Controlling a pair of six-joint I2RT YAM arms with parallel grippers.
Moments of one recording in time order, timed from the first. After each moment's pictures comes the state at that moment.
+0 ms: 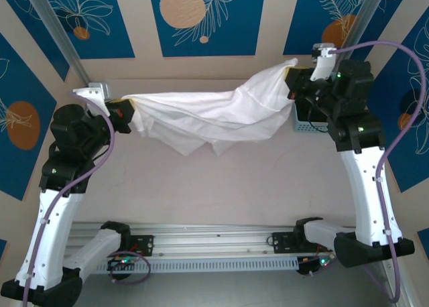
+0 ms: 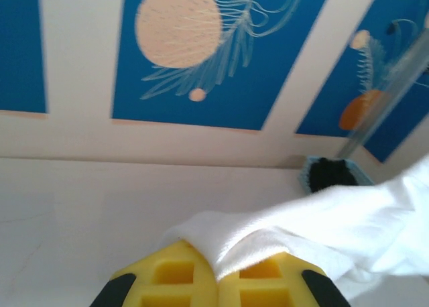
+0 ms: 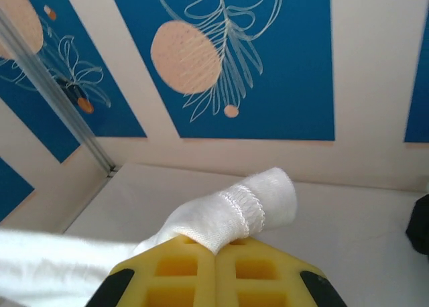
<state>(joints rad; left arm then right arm) -0.22 0.89 1.27 -0.54 0.20 -0.31 0.13 1.16 1.64 -0.67 -0.28 0.23</state>
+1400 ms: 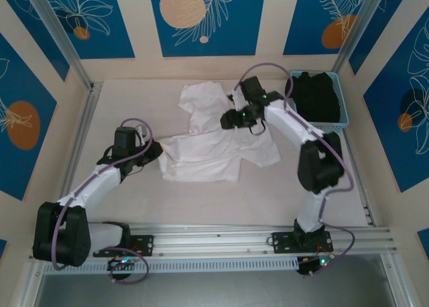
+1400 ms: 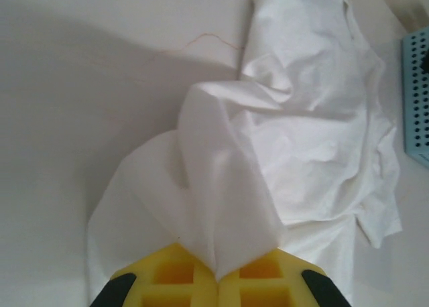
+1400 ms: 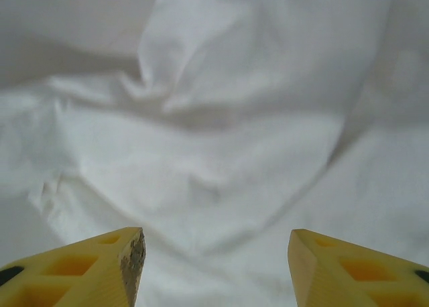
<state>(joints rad) -0.16 1.20 0.63 -0.17 0.34 -0.64 0.43 1.79 1.49 -0.77 -0.33 0.18</state>
